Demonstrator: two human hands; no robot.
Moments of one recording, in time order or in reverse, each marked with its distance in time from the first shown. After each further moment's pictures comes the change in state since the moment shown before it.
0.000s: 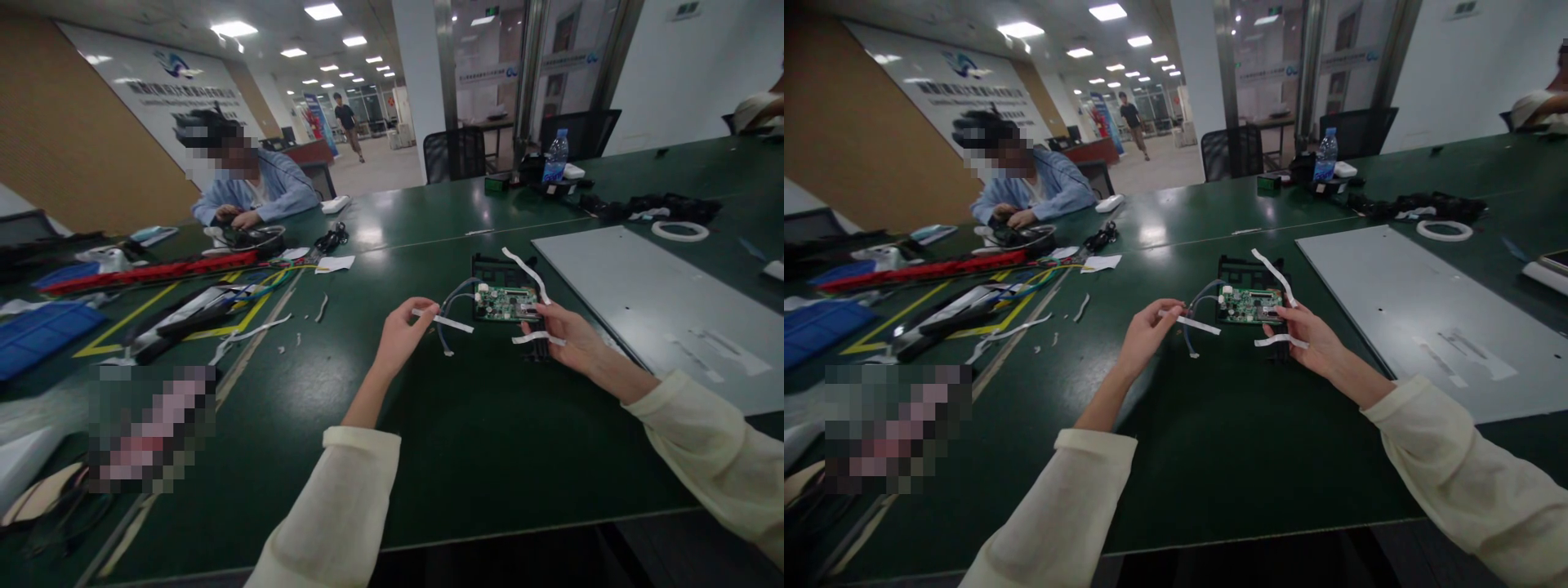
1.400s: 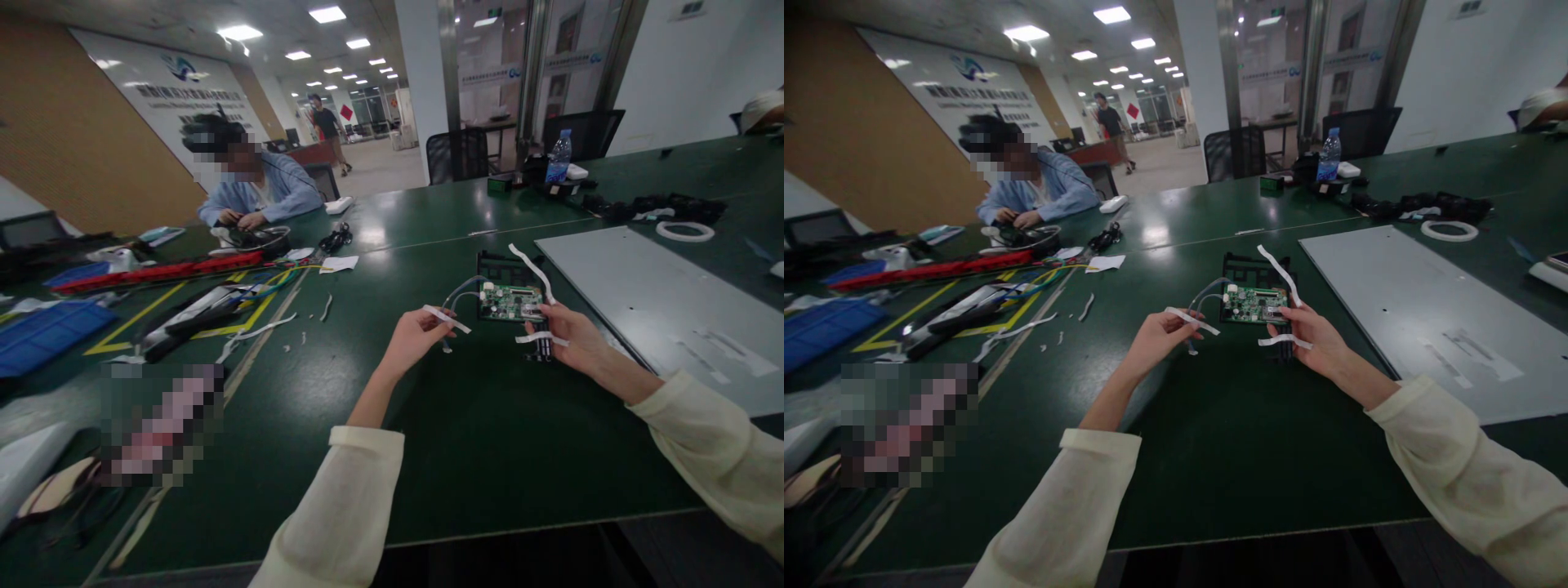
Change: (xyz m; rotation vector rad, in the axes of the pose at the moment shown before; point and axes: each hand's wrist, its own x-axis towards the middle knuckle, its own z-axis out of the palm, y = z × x) left_hand -0.005 0.007 0.004 -0.153 -0.233 -0.041; right_hand 0.001 0.002 -0.006 0.014 -0.016 -0.018
